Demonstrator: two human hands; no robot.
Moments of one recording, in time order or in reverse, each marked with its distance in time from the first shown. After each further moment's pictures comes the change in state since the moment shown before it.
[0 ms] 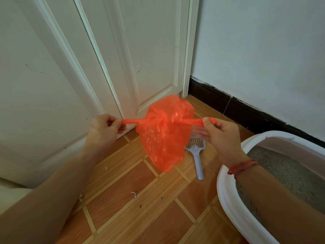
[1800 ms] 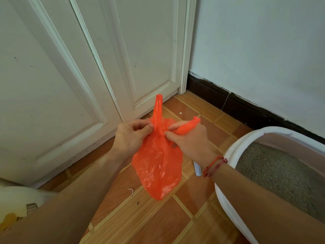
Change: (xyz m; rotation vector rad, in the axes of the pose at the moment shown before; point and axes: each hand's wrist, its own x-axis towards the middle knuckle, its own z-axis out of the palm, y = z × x) left_hand -0.044 0.024 0.055 -0.374 -0.234 -0.081; right_hand -0.018 0.002 0.050 -0.470 -0.201 -0.189
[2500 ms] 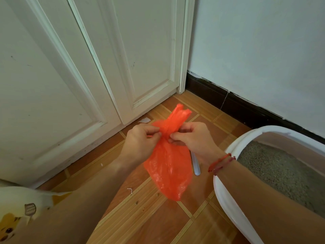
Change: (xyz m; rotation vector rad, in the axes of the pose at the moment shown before) left_hand -0.005 -0.012 0.013 0.529 -0.089 0.270; right_hand 0.001 0.006 -0.015 0.347 -0.160 0.215
